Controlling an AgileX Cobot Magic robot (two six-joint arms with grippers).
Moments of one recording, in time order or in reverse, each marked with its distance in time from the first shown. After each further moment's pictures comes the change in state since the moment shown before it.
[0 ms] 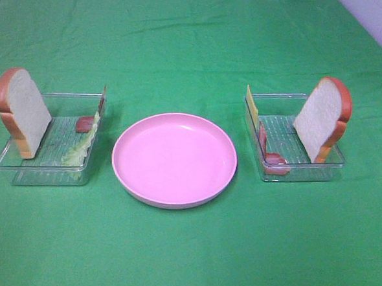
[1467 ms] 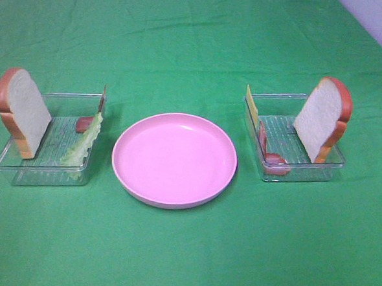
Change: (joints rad) left arm 0.000 0.000 0.000 0.000 0.000 0.000; right arm 0.000 0.000 0.000 0.000 0.000 0.000
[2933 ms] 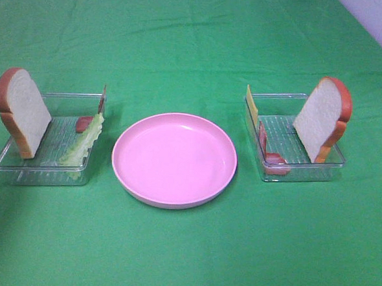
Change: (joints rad) left arm 0.000 1.417 -0.771 -0.094 -0.082 -0.075; right arm 0.000 0.000 0.000 0.000 0.000 0.000
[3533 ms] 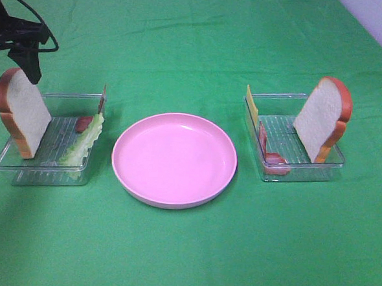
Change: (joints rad) left arm -0.147 0.514 -0.300 0.114 0.105 -0.101; right arm 0.000 0.000 0.000 0.000 0.000 0.000
